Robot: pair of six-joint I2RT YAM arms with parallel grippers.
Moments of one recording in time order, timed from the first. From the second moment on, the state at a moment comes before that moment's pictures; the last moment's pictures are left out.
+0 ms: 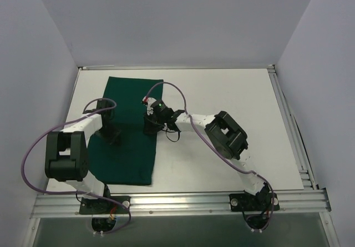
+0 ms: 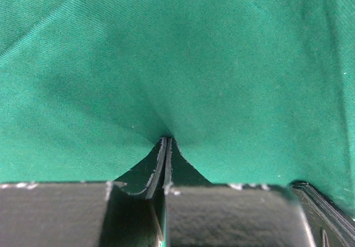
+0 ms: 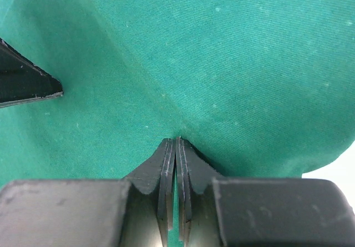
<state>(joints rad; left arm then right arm) -0.03 1.62 0.93 -0.70 -0.11 -0.98 0.84 2.24 1.52 0.00 -0.25 0.40</state>
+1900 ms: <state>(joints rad) 0.29 1.85 1.39 -0.60 0.40 -0.22 0.63 1.48 1.16 -0.33 -0.21 0.31</state>
